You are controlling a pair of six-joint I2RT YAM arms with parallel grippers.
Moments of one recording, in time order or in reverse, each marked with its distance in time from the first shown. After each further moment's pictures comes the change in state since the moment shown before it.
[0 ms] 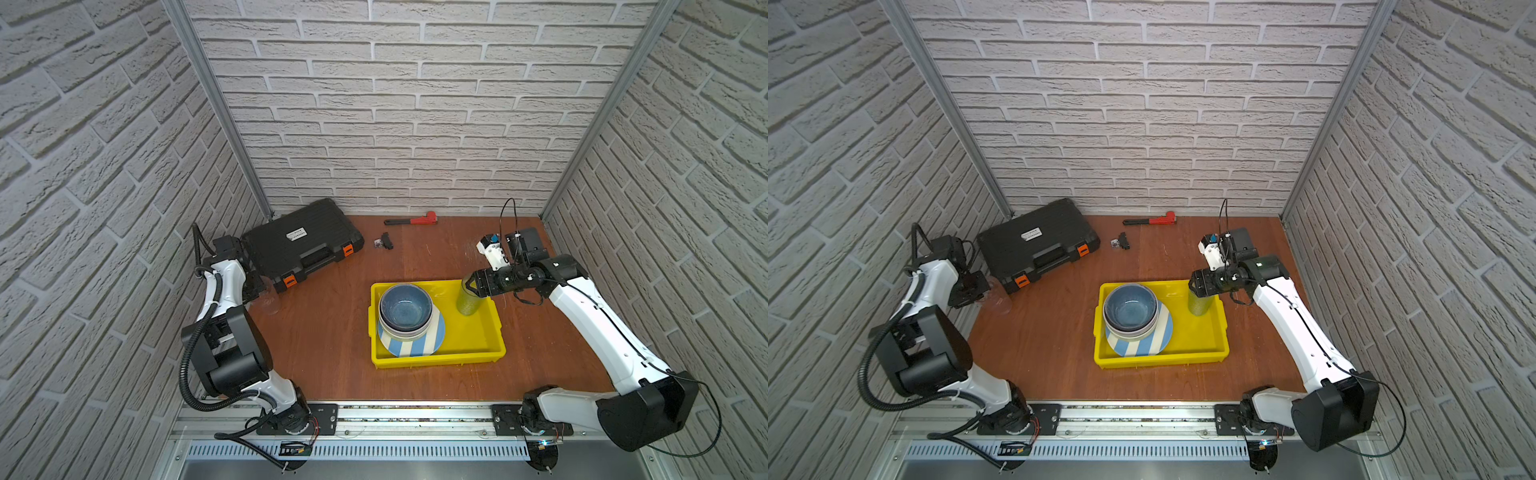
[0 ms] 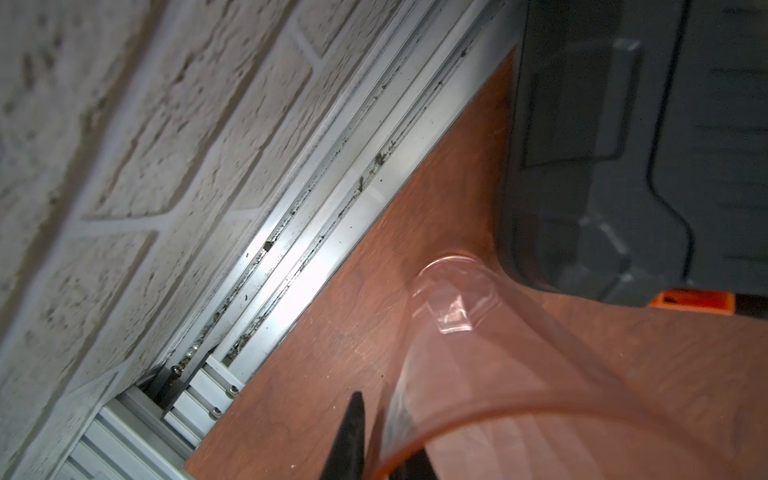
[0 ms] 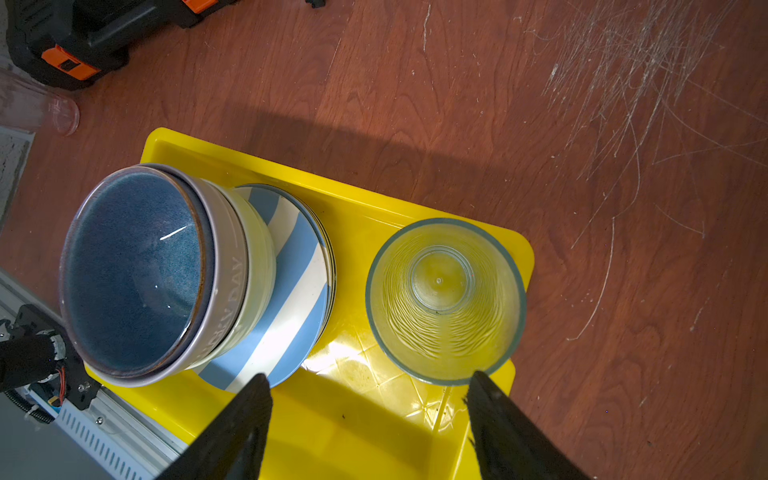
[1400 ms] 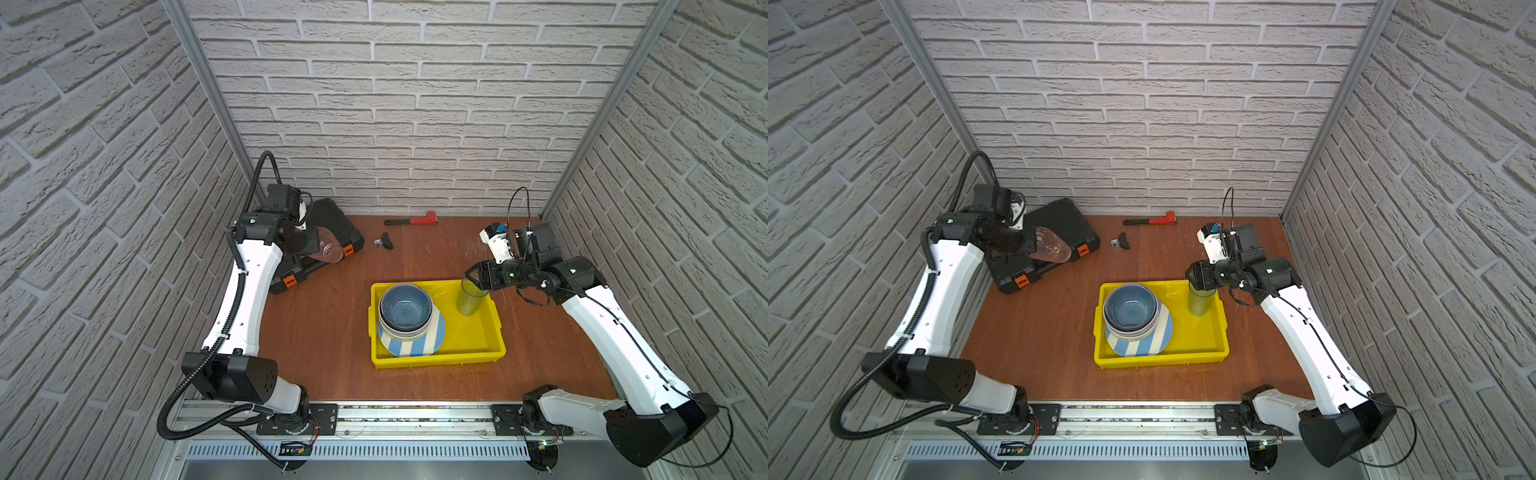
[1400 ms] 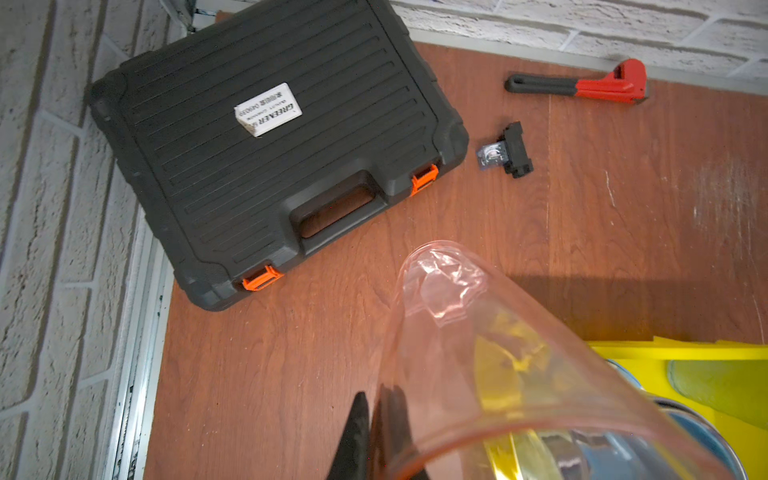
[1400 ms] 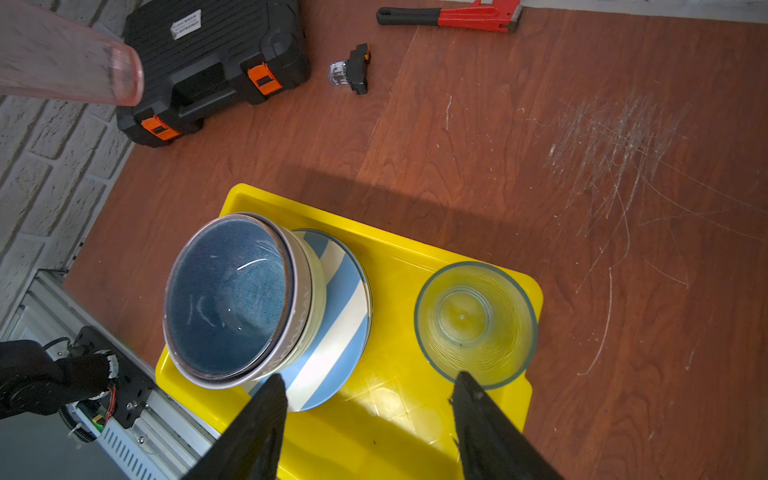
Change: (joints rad) left arm -0.575 -0.076 0.499 -0.298 0.137 0.016; right arm 0.090 -0.066 0.098 0.022 0.003 0.083
